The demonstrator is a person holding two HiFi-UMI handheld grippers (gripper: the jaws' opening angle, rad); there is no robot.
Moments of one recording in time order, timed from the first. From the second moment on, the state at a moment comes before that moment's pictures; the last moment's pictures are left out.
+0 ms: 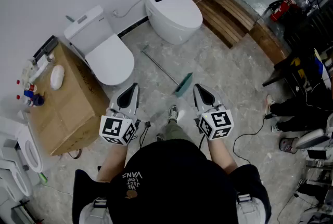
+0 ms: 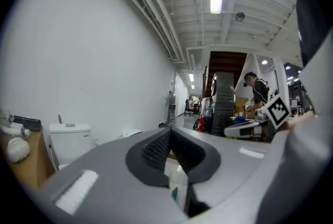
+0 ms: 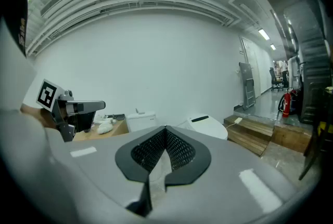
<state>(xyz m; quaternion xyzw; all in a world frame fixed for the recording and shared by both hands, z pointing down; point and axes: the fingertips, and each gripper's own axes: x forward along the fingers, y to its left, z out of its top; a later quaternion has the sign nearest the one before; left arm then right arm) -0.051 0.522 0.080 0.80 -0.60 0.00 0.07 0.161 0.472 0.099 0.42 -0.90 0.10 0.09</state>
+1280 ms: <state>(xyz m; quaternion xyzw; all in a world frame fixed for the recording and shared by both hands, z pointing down) -0.046 0.398 0.139 0.78 -0.60 -0.02 0.16 0.130 0.373 0.154 0.36 -0.92 0.12 0.13</state>
